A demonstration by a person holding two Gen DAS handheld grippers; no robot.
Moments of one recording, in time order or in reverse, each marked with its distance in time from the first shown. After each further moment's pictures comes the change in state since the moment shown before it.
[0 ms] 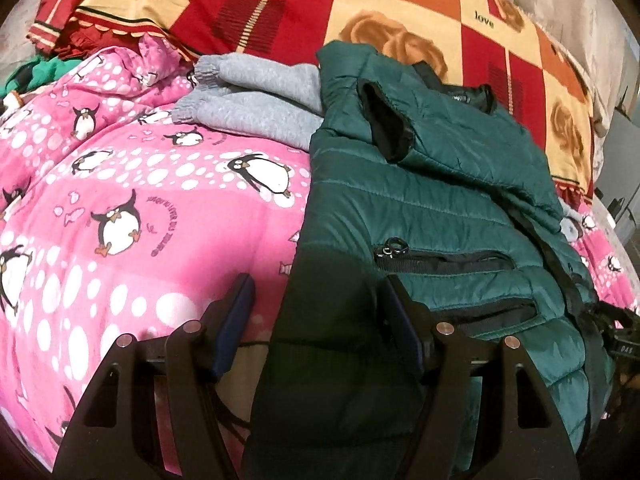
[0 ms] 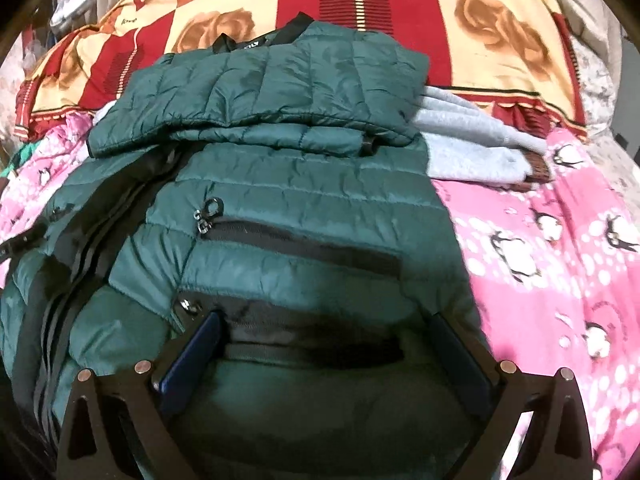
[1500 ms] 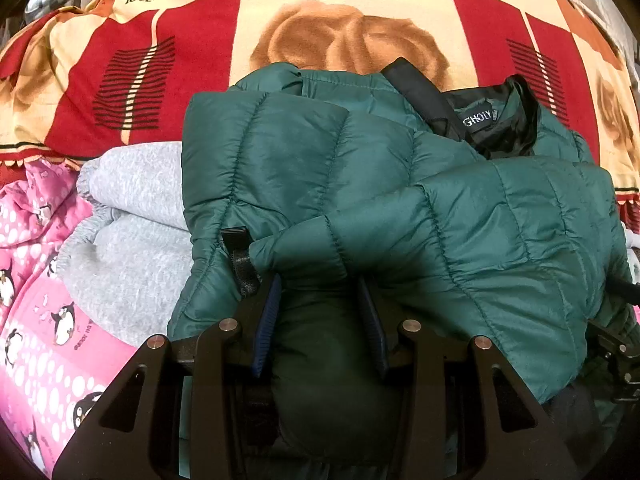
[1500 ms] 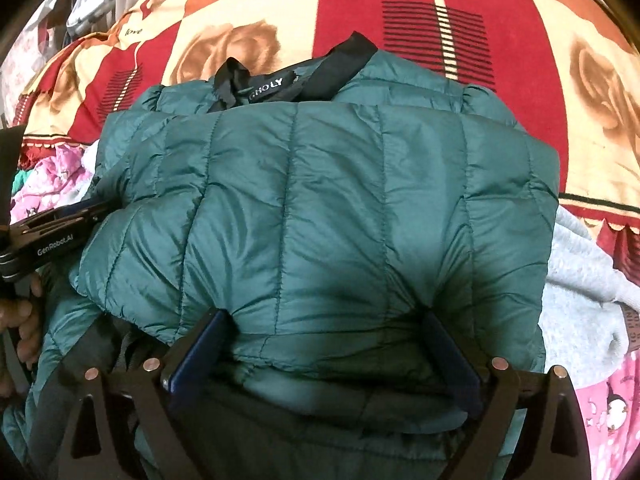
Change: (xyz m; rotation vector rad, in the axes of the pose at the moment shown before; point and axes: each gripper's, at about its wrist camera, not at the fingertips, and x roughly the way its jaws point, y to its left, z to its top) left arm 0.144 -0.107 0.136 0.182 -0.032 0.133; right arm 0.107 0.031 0.147 -0.084 -0.106 0.121
